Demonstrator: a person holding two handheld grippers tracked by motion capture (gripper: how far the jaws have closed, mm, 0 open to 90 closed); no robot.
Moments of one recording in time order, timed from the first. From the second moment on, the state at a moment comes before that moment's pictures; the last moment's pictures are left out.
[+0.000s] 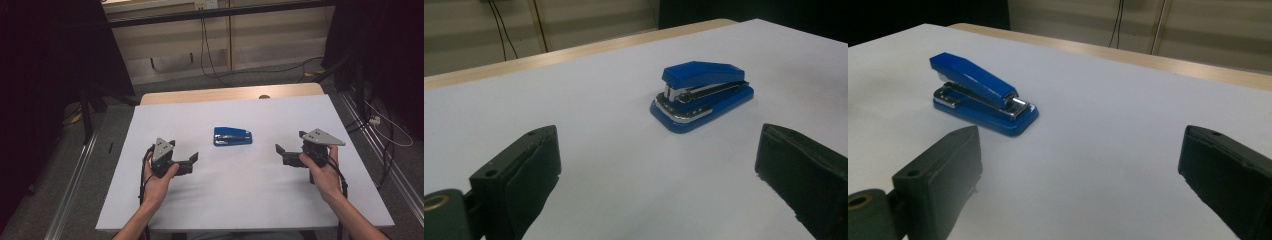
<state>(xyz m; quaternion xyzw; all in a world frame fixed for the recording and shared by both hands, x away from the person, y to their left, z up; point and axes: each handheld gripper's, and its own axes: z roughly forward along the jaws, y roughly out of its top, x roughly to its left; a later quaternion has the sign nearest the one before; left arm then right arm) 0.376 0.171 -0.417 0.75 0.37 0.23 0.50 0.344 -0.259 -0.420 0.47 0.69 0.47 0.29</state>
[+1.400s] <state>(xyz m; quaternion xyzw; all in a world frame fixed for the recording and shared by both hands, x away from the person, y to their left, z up) 0.324 0.220 -0.421 0.75 0.39 0.25 0.47 0.274 -0.292 -0.435 0.52 0.65 0.45 0.32</state>
